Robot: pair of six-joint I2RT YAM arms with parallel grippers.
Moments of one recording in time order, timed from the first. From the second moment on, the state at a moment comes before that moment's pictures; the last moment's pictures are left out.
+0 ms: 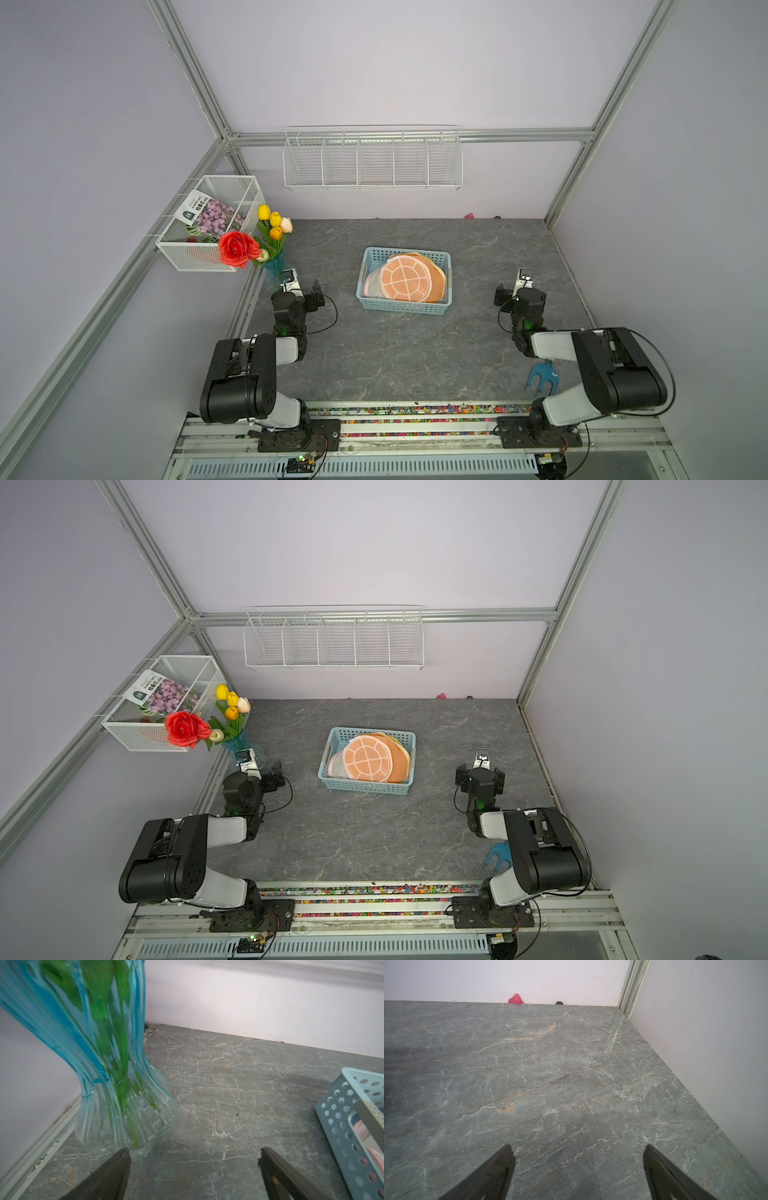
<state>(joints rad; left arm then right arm) 0.04 1.49 0.34 0.88 0.00 -0.07 0.10 1.52 0.38 0.73 0.35 0.03</state>
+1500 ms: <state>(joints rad) 0.08 1.19 0.73 0.18 -0.01 -0.84 0.08 1.27 0.64 0.09 0.74 0.45</state>
